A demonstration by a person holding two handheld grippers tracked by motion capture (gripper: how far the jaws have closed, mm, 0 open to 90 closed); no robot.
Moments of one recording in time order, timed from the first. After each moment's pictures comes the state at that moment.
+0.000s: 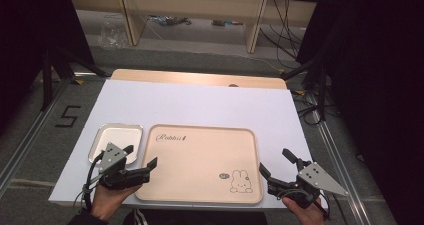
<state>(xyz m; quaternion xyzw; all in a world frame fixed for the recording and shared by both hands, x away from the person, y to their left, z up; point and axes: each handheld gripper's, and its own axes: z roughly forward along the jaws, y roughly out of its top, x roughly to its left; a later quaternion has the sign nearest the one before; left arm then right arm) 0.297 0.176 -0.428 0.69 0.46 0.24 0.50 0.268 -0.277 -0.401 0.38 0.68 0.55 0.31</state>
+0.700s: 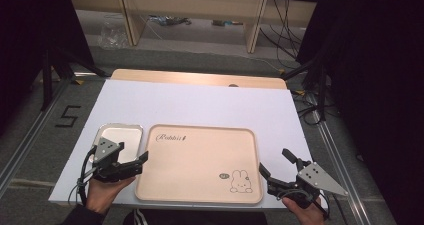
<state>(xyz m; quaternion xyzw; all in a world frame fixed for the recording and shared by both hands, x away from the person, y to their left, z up) 0.314 0.197 -0.431 0.68 0.51 0.25 0.46 0.267 -0.277 -0.401 0.38 0.68 0.55 0.31</state>
